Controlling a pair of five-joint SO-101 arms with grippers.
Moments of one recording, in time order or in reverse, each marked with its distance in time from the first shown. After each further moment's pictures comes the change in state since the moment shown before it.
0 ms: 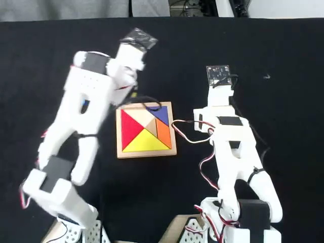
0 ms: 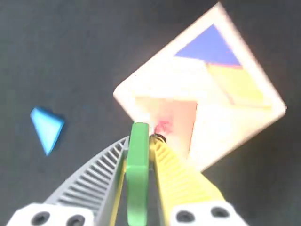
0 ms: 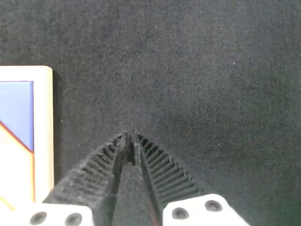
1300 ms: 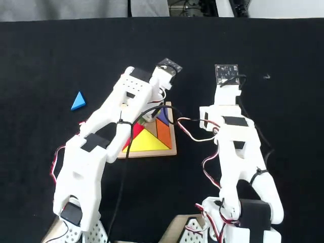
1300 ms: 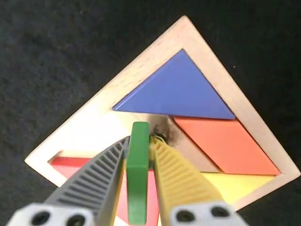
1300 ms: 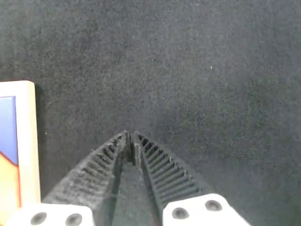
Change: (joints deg) left arm 6.9 27.3 -7.4 -7.7 5.5; right arm 3.2 0.0 0.0 -2.0 0.0
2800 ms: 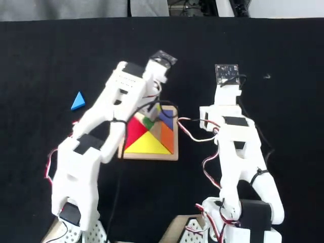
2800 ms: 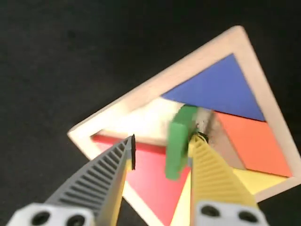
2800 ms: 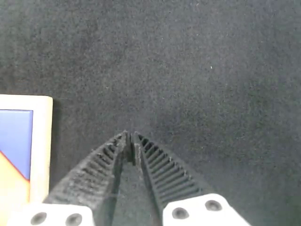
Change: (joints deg) left arm -2.9 -4.3 -0.1 1.2 0.4; right arm 0.0 0.0 0.0 0.0 0.0
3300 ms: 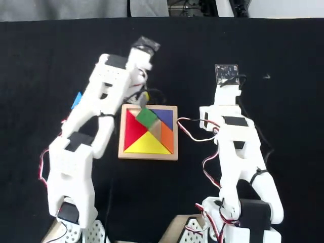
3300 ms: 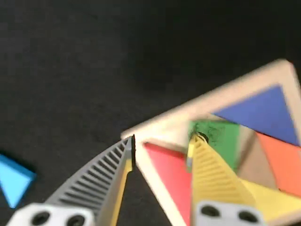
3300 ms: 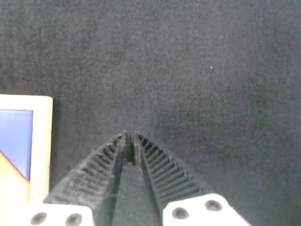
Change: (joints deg) left arm -7.0 0.0 -3.6 -2.2 -0.1; right arm 0.0 0.0 0.0 0.0 0.0
